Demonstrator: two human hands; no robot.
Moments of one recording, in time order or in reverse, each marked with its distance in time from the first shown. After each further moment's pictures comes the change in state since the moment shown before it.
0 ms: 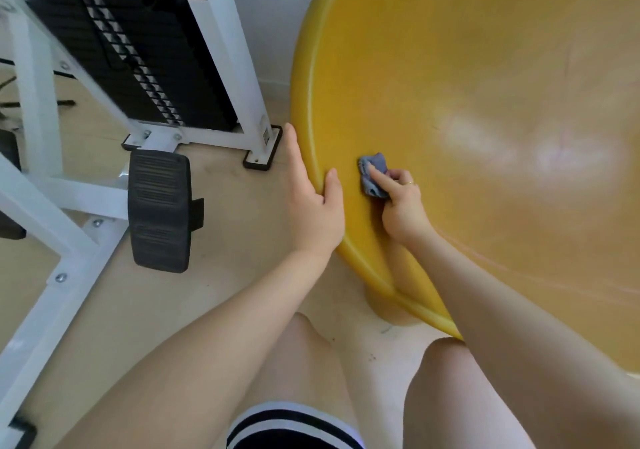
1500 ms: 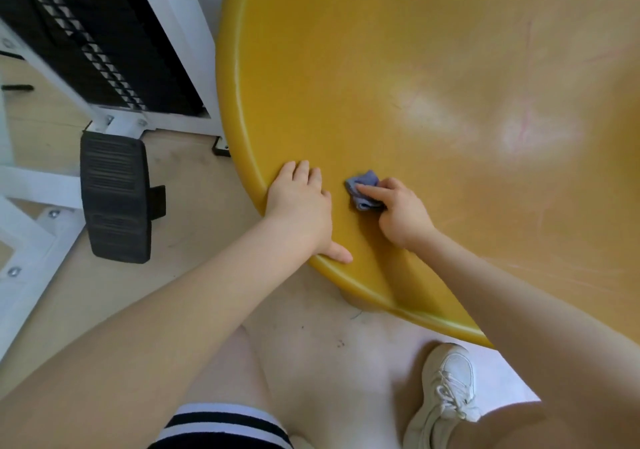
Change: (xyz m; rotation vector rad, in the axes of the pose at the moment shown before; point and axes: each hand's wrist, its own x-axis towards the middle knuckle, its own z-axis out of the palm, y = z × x) left_hand -0.009 0.036 0.040 1.676 -1.075 0.219; right_hand -0.024 0.060 -0.040 -0.207 -0.193 -0.008
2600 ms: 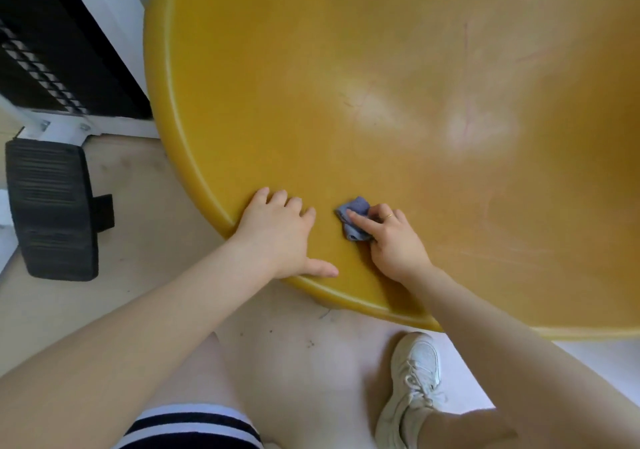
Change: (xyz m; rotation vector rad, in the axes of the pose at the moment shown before) left_hand -0.003 0.026 0.014 -0.123 0.146 0.175; right_hand -0.055 0.052 -0.002 -0.181 0.061 -0.060
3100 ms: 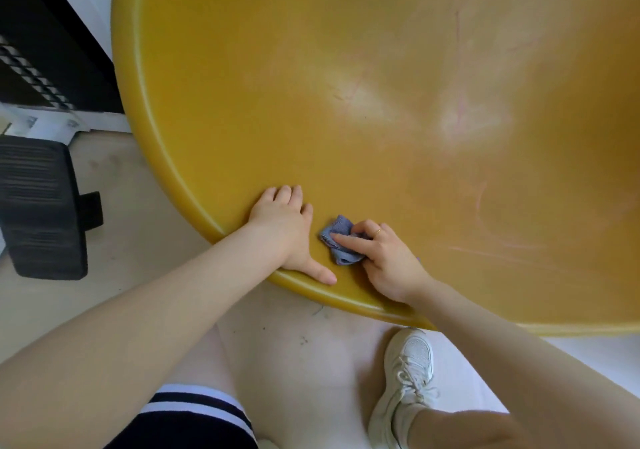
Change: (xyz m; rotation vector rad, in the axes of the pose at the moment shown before) left_hand 0.031 0.019 -0.001 0.026 -0.173 -0.011; right_hand -0.025 -0.001 -0.009 0.140 -0.118 -0.149
